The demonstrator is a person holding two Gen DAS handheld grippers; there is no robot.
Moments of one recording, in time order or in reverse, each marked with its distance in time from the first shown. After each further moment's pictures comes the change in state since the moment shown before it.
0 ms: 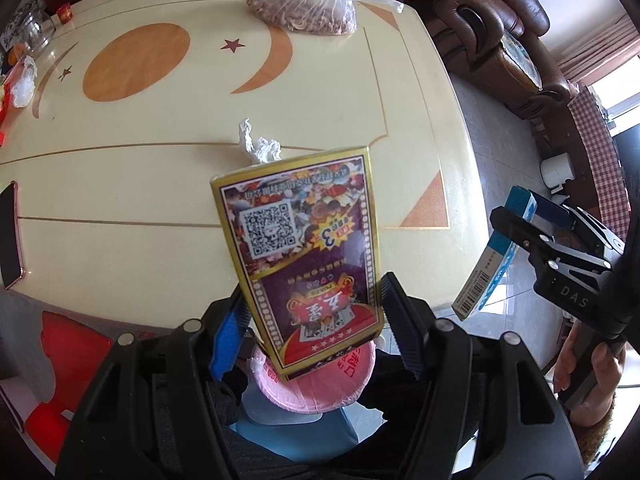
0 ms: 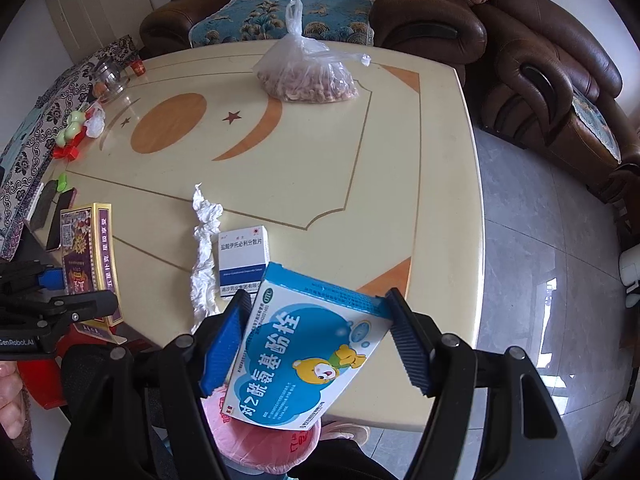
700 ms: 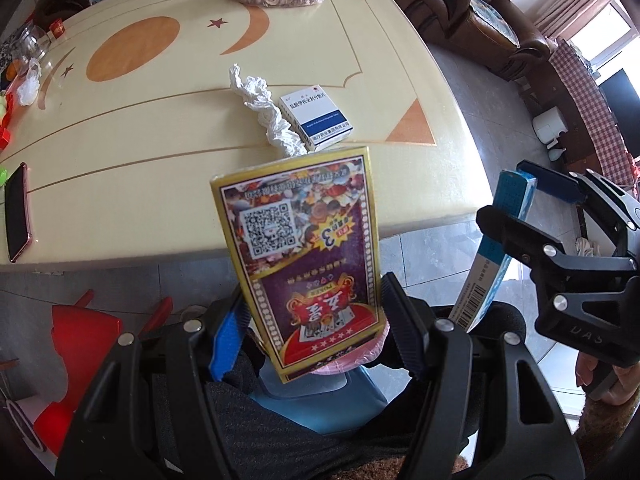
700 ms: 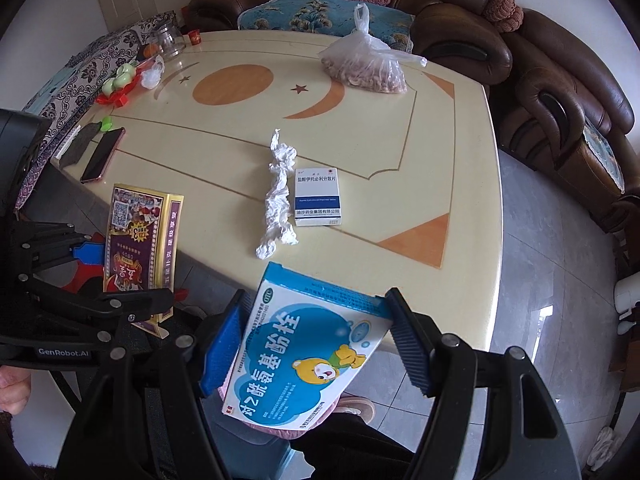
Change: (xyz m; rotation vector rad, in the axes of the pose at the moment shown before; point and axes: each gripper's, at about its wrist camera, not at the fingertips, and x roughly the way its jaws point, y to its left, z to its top) left arm -0.015 -0.005 -0.105 0.129 0.009 0.026; right arm -0.052 0.077 -0.101 -0.132 -0.020 0.004
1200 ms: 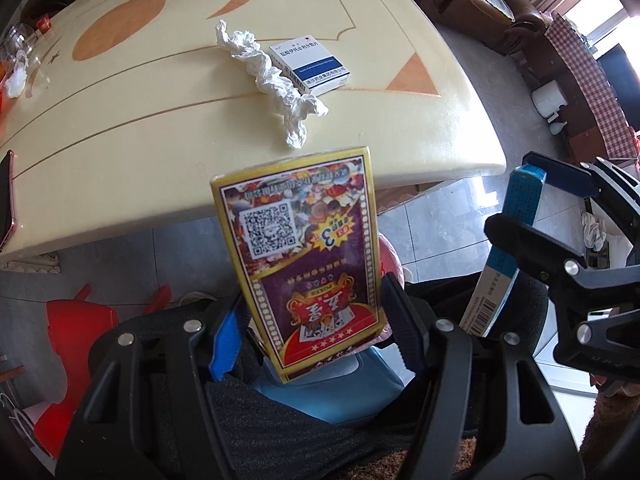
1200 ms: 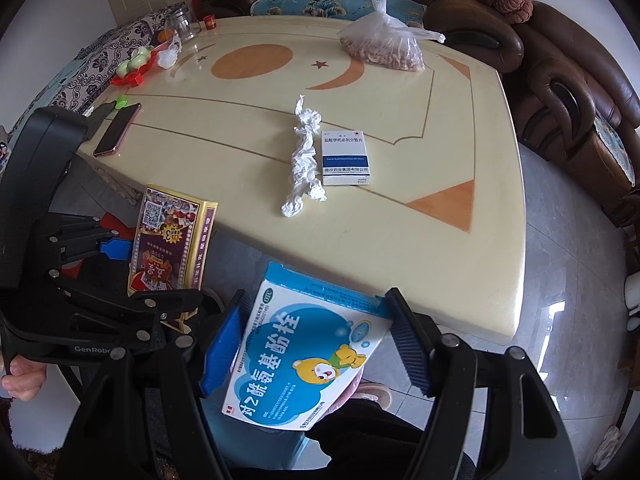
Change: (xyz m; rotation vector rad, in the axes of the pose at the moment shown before) left arm 0.035 -0.003 -0.038 0.058 0.044 0.006; right arm 0.018 0.021 -0.045 -0.012 0.027 0.045
